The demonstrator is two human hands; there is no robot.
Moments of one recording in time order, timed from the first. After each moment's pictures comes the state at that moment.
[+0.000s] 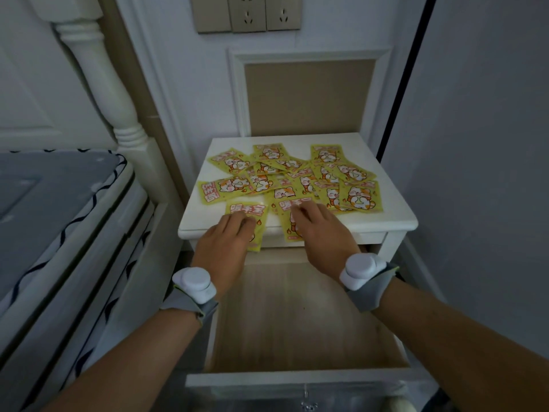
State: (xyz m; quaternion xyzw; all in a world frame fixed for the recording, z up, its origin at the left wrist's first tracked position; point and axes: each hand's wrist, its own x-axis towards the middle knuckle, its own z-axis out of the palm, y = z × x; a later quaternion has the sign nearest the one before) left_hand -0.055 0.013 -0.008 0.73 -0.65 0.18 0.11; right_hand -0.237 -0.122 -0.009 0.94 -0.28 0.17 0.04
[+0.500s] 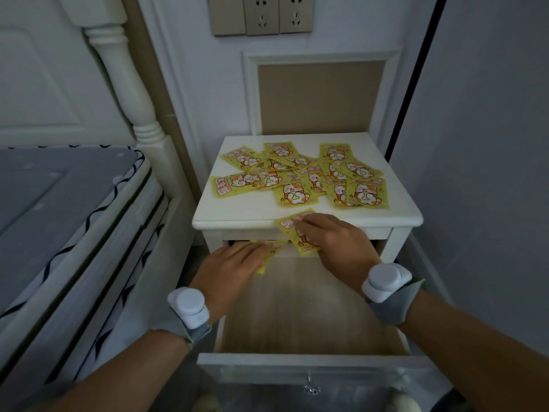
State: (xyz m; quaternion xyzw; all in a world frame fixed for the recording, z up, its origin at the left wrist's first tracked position) left_hand -0.071 0.073 -0.020 0.66 -0.72 0.16 0.14; right_hand -0.269 -0.091 0.005 0.95 -0.20 0.23 0.01
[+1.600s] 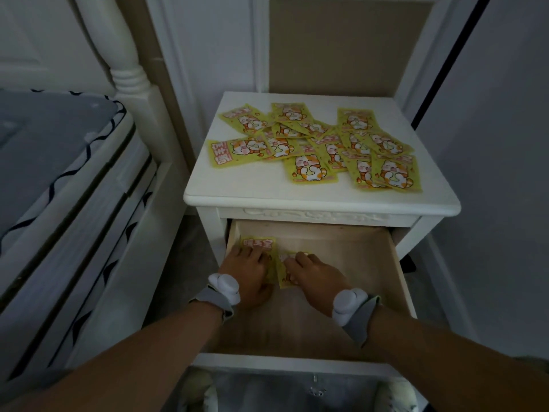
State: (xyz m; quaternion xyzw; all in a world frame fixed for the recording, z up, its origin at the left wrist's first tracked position) left_hand -0.050 0.018 -0.146 0.72 -0.69 0.02 -0.05; right_hand -0.230 -0.082 -0.128 0.97 -0.21 -0.06 -0.06
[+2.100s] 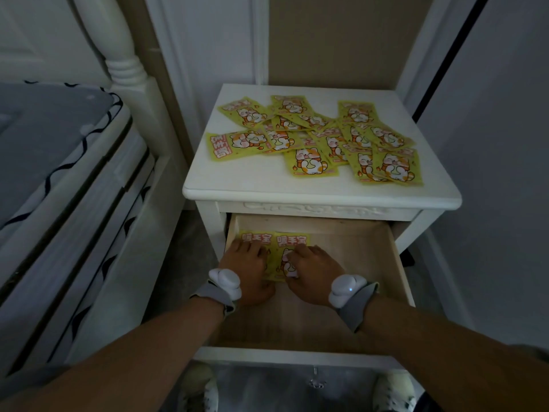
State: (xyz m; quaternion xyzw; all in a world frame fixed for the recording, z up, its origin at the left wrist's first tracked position) left_hand -0.053 0.019 -0.145 0.74 -0.68 0.00 -0.04; right_hand -0.223 -0.084 -0.131 0.96 -0.25 -0.04 -0.12
